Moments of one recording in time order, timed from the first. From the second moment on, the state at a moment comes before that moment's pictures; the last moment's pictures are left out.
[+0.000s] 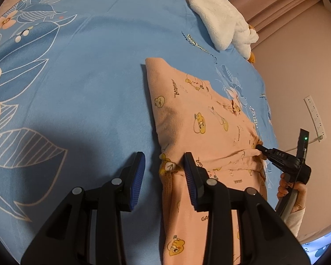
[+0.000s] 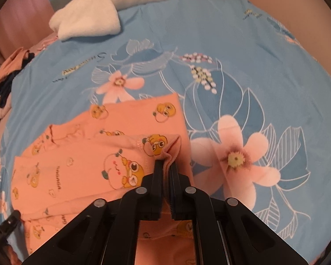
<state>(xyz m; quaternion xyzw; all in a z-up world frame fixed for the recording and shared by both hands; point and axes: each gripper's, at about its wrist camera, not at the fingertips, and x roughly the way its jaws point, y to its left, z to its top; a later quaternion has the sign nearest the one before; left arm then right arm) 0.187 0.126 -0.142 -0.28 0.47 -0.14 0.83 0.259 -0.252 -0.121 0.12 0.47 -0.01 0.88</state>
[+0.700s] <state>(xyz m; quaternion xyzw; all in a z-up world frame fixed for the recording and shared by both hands) 0.053 0.107 -0.104 -0.26 0.42 -0.09 0.86 0.124 -0.325 -0.083 0.16 0.40 0.05 0.90</state>
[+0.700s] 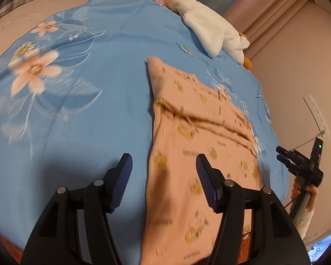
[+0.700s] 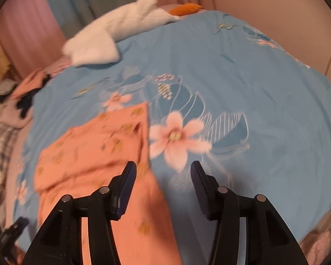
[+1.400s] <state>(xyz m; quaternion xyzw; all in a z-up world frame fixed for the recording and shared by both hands) -0.043 0.062 -0.143 -0.21 0.48 -0.10 0.84 0.004 -0.285 -0.161 0.11 0.47 0.09 0.87</state>
